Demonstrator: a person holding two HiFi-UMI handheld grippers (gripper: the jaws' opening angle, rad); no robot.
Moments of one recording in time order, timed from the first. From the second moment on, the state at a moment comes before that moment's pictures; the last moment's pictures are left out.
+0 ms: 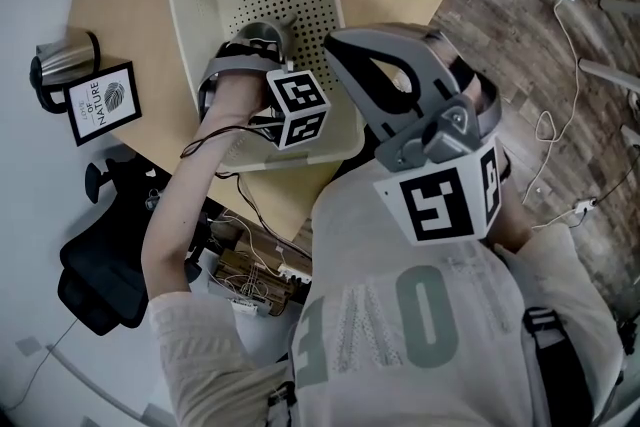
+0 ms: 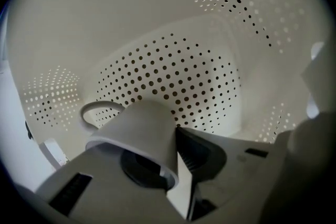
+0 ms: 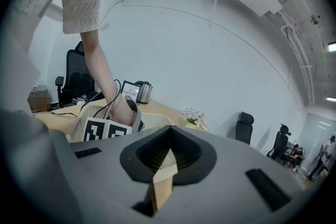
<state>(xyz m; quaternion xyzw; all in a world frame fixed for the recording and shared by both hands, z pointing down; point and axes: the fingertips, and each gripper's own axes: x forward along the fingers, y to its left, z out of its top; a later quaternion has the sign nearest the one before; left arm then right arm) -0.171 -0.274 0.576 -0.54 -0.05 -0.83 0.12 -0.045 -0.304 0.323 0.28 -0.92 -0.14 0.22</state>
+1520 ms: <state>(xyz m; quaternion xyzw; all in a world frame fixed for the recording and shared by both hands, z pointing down) -0.202 -0.230 0.240 -0.62 0.78 -0.04 0.06 -0.129 -0.273 0.282 0.16 -0.94 -0.25 0.19</state>
